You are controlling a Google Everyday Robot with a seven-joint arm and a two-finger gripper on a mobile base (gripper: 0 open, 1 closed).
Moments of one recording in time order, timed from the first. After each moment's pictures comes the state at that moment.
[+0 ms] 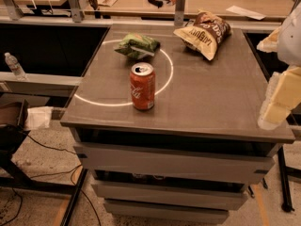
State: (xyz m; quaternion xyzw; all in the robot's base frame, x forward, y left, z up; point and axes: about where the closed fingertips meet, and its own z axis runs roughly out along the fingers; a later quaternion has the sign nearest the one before) arm 0.438 -0.217 0.976 -0.60 0.78 -0.03 0.16
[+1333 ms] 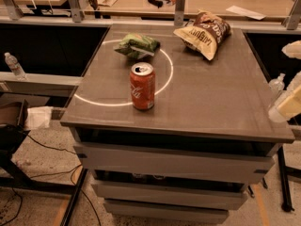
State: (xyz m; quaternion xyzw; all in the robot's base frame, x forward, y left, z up) arm 0.447 -0.252 0.973 -0.51 0.81 0.07 0.28
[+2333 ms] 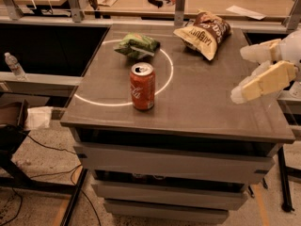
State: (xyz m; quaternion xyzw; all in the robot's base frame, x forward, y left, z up) arm 0.483 -0.184 0.970 -0.46 0.75 0.28 0.39
